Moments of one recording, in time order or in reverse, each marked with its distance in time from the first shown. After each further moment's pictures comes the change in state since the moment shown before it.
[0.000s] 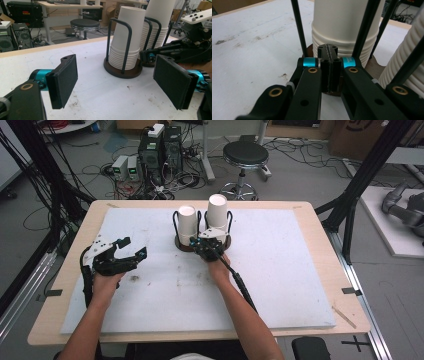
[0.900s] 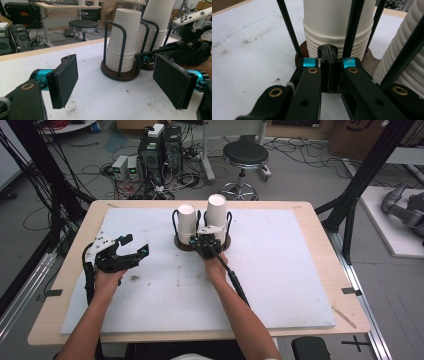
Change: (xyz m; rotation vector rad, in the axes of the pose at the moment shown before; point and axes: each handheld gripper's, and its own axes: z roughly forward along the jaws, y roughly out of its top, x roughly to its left) left arm 0.000 0.011 0.010 -0.006 -0.010 0.015; right arm 0.002 0.009 0.006 0.057 -0.067 0.078
